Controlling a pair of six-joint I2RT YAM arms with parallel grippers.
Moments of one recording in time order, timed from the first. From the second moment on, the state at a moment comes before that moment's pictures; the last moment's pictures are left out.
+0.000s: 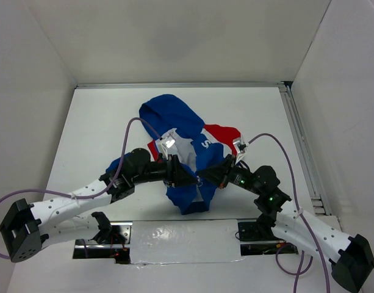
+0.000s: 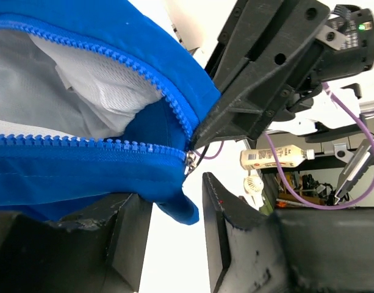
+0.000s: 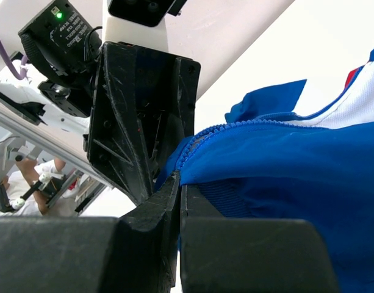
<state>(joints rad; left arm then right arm) -0.88 1.02 0.65 0.17 0.40 -0.93 0.70 0.60 0.26 0.51 -0.42 0.81</state>
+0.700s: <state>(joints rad) -0.88 1.05 0.64 0.21 0.39 -0.91 0.71 0.63 0.29 0.50 -0.38 0.83</state>
